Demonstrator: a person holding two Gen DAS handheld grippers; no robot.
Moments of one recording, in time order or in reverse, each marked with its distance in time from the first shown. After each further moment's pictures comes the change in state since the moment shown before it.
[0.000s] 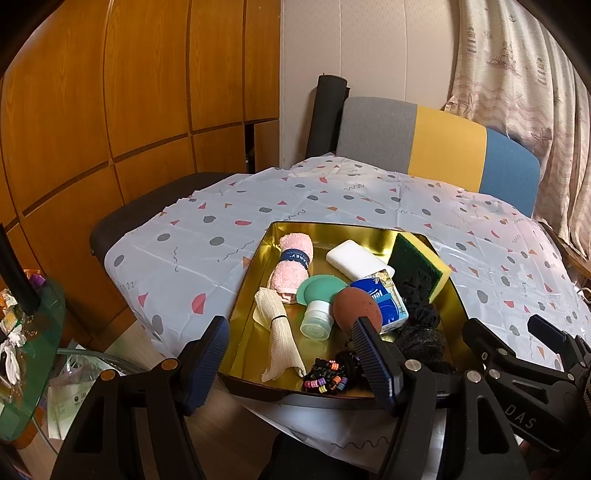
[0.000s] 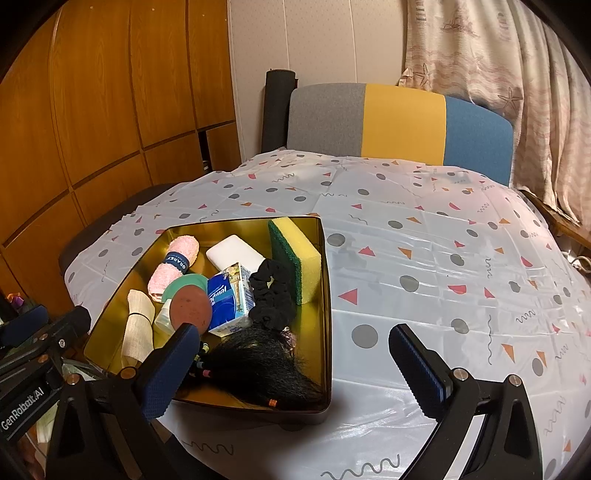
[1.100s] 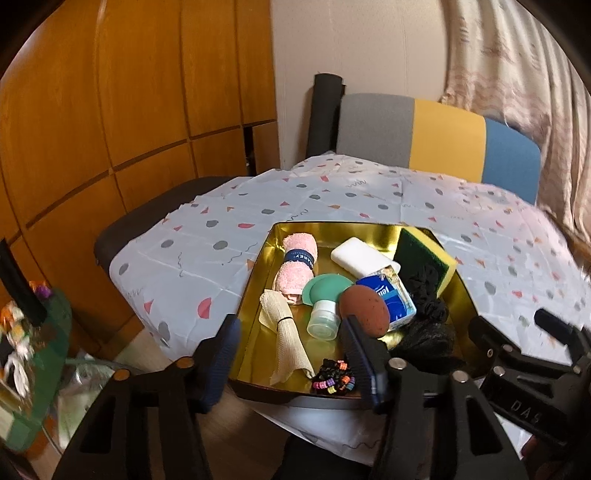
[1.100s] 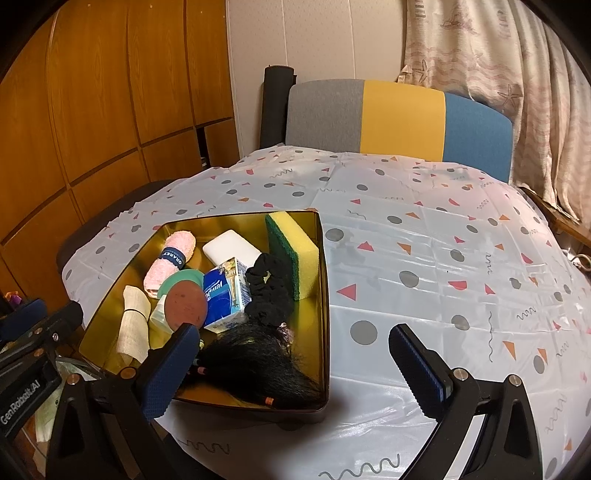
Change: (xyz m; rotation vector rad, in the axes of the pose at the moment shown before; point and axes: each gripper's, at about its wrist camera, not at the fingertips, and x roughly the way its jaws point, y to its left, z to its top) left arm 0.005 -0.006 0.000 0.070 -0.008 0.037; right arm 0.006 -0.003 -0.002 0.003 0.016 -0.005
